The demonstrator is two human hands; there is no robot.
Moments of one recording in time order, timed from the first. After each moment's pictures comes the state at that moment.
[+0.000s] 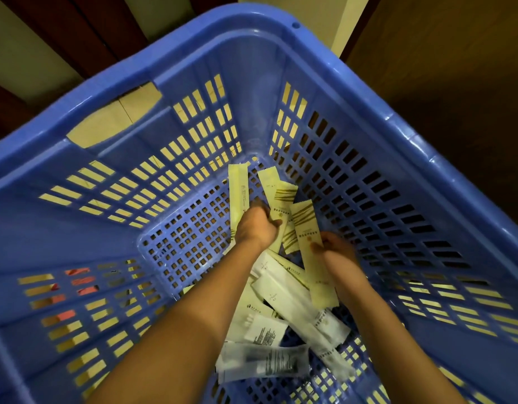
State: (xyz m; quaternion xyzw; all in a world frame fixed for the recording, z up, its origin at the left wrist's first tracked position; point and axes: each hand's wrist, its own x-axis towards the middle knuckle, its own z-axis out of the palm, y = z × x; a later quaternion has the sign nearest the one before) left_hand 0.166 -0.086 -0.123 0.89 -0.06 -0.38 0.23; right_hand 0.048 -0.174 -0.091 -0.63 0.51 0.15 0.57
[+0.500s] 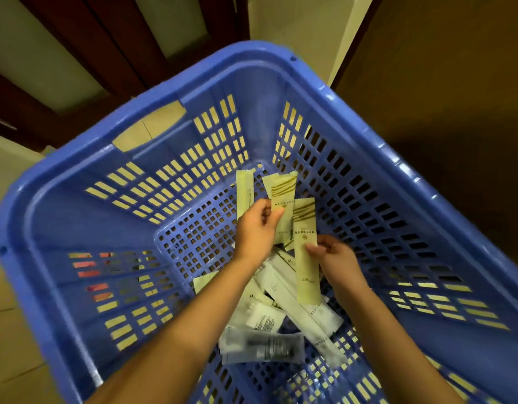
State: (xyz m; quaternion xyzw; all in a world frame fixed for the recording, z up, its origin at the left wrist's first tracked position) left_hand 0.134 -0.066 -0.053 0.82 -0.05 -0.27 0.49; right_hand 0.029 -0.163 -0.051 -0.56 0.49 0.07 0.66
